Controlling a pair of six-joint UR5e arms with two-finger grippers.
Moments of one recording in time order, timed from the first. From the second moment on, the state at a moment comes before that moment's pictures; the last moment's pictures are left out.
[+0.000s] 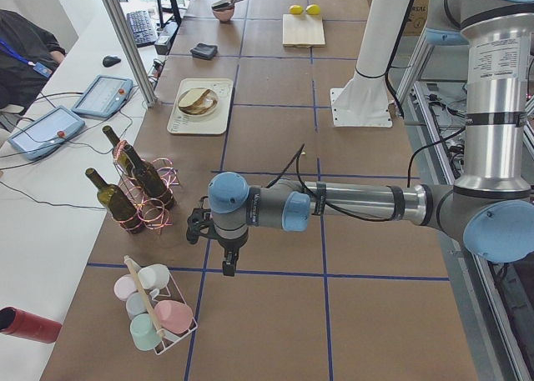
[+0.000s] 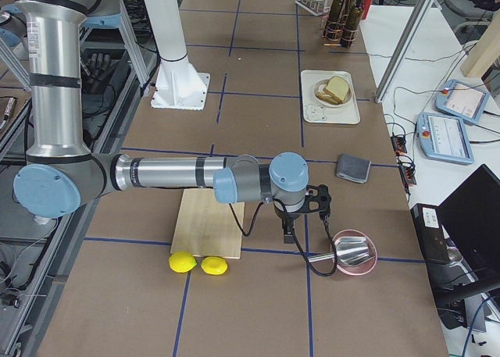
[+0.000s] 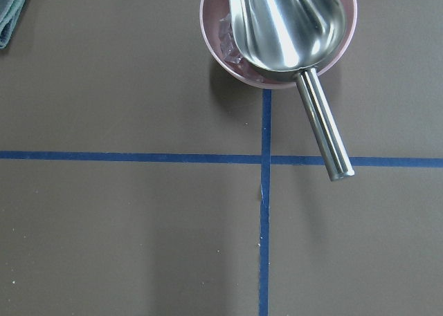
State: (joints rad) left arm -1.56 -1.51 -1.67 -1.65 -2.35 -0.03; right arm 1.58 -1.60 1.66 -1.47 2.42 0.10
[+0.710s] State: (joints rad) left arm -1.56 -1.51 -1.67 -1.65 -2.35 -0.03; right arm 1.58 -1.61 1.66 -1.47 2.42 0.09
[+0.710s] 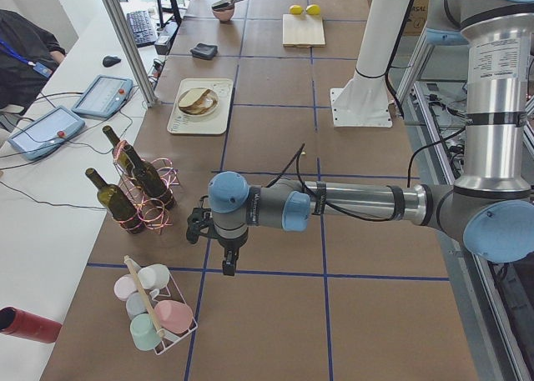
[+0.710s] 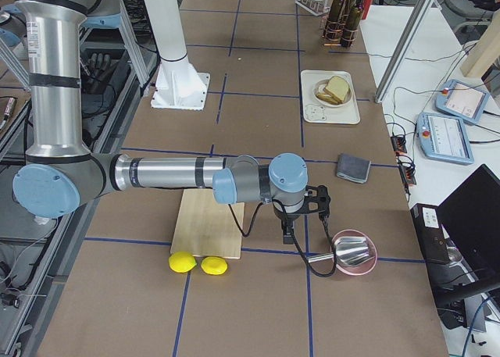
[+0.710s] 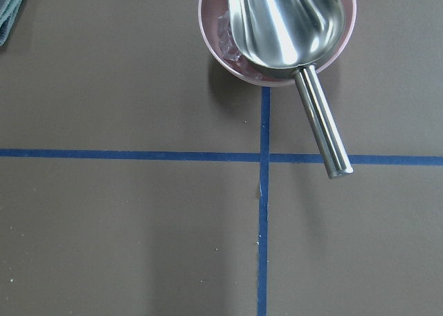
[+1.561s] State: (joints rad) left arm -1.56 -1.51 -1.67 -1.65 -2.35 -0.03; right arm 1.59 -1.61 1.66 -1.47 2.42 0.09
